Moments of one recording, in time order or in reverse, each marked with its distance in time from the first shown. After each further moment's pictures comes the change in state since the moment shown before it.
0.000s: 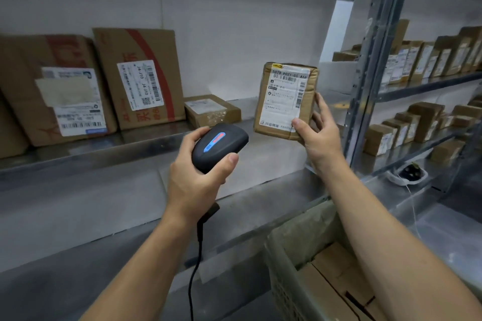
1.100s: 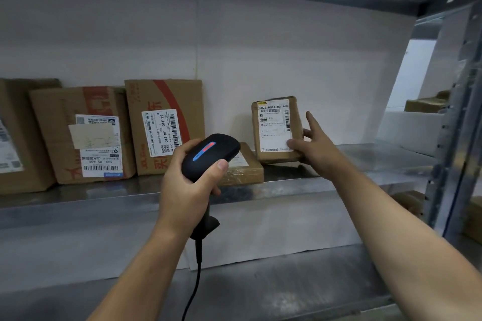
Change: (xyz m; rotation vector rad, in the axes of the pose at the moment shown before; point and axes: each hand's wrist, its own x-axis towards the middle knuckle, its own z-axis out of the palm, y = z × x) left_hand 0.097 -0.008 0.024 0.044 0.281 0.063; right_hand 0.194 0.040 0.059 -0.001 -0.505 0.113
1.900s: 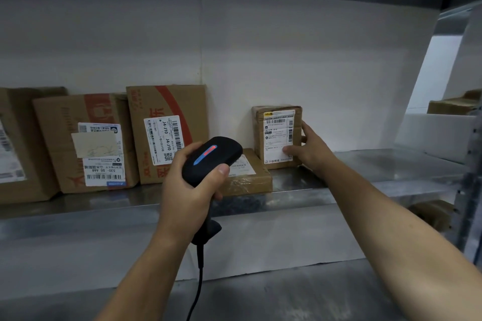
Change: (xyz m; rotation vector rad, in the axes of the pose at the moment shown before) left_hand 0.014 -0.005 0.001 0.064 0.019 -0.001; right_hand 0.056 0.020 0.021 -0.239 0.056 0.017
